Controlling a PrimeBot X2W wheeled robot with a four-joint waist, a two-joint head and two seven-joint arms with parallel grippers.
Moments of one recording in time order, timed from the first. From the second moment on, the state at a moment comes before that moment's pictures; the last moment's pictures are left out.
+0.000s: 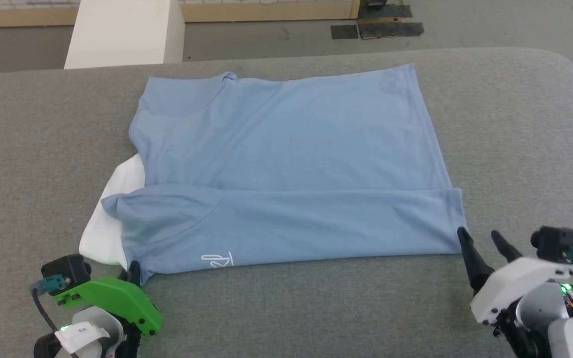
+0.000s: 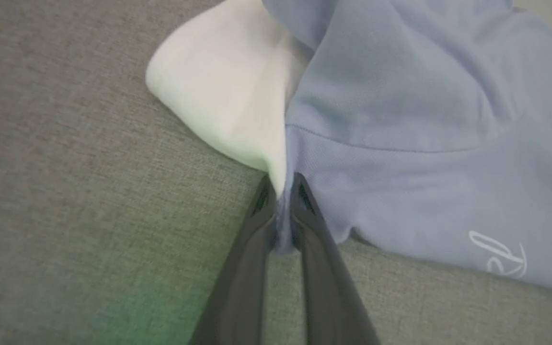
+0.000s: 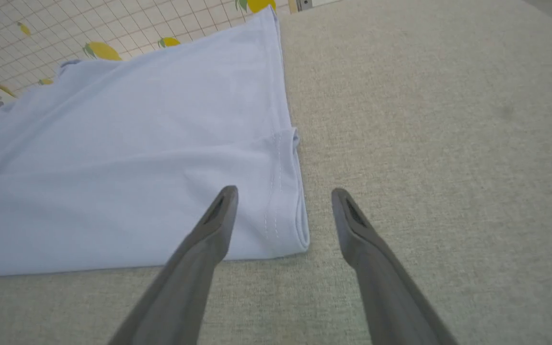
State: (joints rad) left arm -0.09 0.37 -0.29 0.18 -0.83 0.31 0.10; right arm -0.07 -0.05 -0.12 0.13 0.29 0.13 0.22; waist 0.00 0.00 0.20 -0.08
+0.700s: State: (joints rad) left arm -0.12 0.36 -0.33 0.18 -0.80 0.26 0.04; right arm -0.20 -0.05 -0.19 0.14 0.23 0.13 0.71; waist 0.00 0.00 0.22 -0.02
